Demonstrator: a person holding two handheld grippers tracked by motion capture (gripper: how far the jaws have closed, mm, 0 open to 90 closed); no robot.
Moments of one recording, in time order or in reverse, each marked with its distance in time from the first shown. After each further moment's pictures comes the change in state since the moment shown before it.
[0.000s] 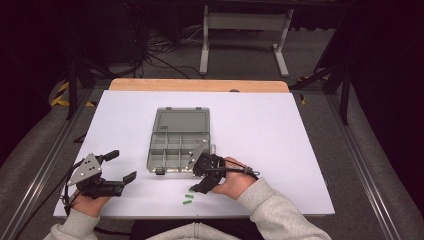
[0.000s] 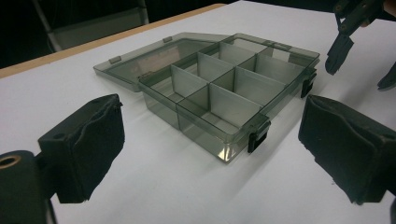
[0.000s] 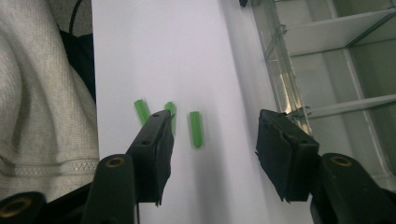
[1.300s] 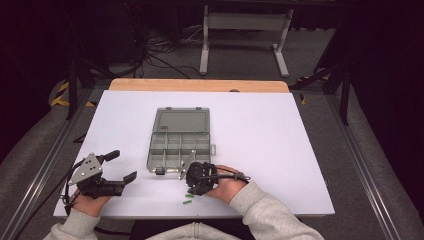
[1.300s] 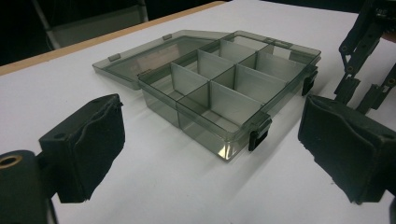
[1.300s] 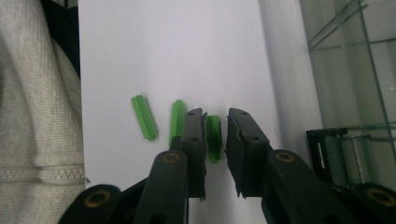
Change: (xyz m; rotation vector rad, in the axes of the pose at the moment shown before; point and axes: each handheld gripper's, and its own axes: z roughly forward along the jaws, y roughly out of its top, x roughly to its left) left arm 0.001 -0.001 0.002 0.002 0.004 0.001; right arm 0.007 0.003 0.035 0.076 0.005 -0.052
